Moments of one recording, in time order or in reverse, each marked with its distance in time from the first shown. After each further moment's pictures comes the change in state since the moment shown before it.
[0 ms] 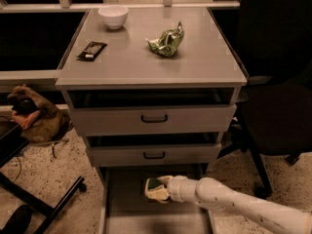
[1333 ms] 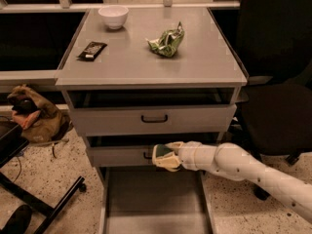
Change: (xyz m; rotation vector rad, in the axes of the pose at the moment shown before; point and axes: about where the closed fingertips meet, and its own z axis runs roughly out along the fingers) arm -0.163 -0.018 -0.104 0.030 -0.088 -0.114
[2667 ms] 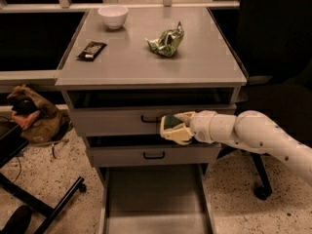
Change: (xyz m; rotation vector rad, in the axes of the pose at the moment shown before) arm -0.126 -0.021 -0.079 0.052 -0.041 -0.102
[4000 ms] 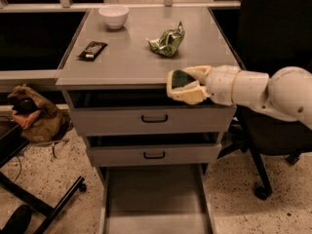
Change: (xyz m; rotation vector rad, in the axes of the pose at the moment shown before) arm -0.157 -0.022 -0.085 0.045 -0.196 -0.212
